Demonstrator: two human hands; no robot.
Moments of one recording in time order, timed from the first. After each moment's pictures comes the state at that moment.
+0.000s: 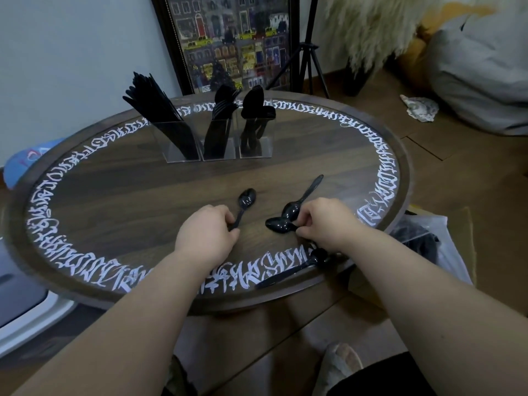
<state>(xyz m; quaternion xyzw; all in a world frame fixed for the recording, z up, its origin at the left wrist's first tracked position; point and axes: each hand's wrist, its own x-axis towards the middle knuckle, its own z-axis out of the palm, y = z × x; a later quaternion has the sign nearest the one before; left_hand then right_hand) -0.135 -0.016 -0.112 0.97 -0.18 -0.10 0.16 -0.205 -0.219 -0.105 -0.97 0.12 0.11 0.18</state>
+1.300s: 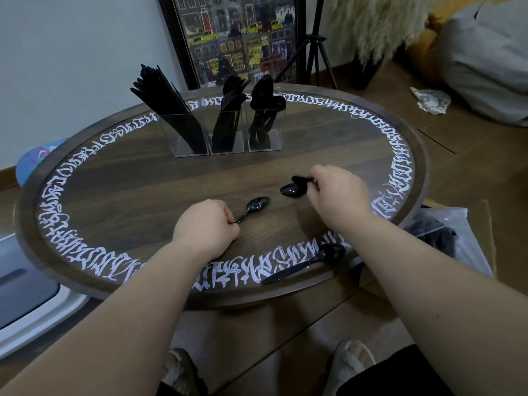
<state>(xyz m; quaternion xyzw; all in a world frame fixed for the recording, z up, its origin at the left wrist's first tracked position) -0.125 -0.003 -0.111 0.97 -0.18 -0.13 0.14 -0.186 -0.215 -0.114 -0.98 0.14 -0.13 0.10</state>
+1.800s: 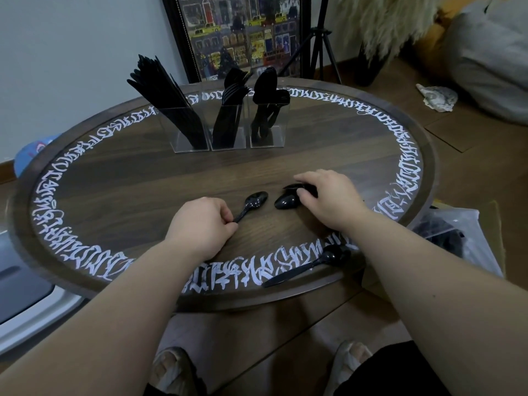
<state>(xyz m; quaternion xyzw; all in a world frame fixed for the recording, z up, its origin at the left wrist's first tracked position) -0.119 0.005 -0.114 0.96 -0.19 -0.13 0.16 -0.173 -0.220 -0.128 -0.98 0.07 -0.07 0.19</state>
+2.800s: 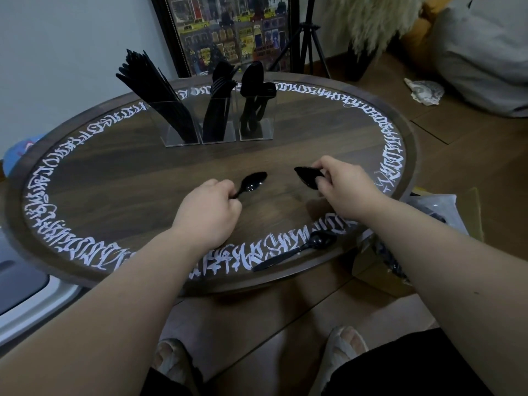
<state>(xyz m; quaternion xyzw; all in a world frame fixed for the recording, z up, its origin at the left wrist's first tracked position) -0.141 -0.015 -0.100 0.95 -0.25 -0.06 0.19 -0.209 -0.239 -0.105 -0.95 0.14 -0.04 0.28</state>
